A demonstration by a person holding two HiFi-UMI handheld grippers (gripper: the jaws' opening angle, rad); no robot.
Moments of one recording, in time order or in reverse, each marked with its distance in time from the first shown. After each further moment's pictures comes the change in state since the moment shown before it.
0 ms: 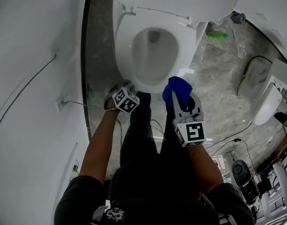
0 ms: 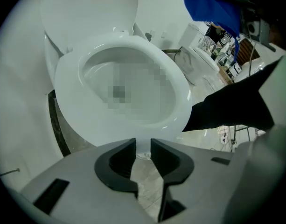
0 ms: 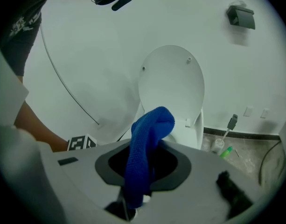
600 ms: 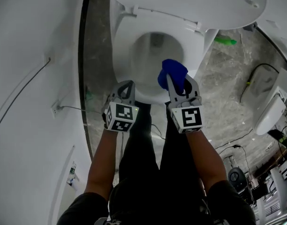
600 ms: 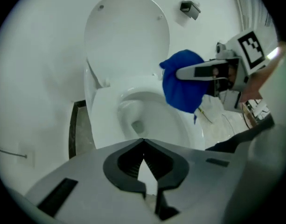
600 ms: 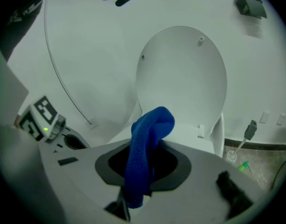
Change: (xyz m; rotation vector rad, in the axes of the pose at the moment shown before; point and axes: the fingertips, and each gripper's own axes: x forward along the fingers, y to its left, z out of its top) left arm -0.072 0.046 0.084 -0.259 -0.357 0.163; right arm 0.111 -0.029 0.011 -0.067 -0.055 0.050
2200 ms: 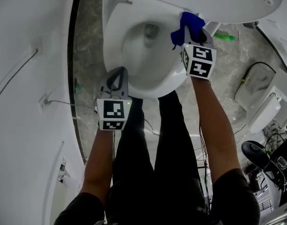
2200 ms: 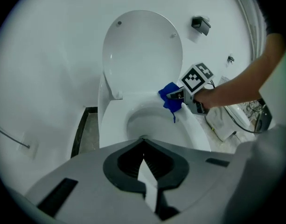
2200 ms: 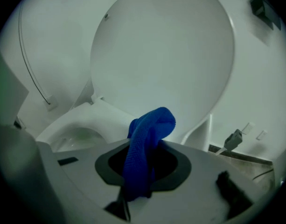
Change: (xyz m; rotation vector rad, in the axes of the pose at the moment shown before) left arm -0.005 0.019 0.031 -0.138 -0.168 0.115; right arm 0.100 -0.154 -0.016 -0.061 0.175 -0.279
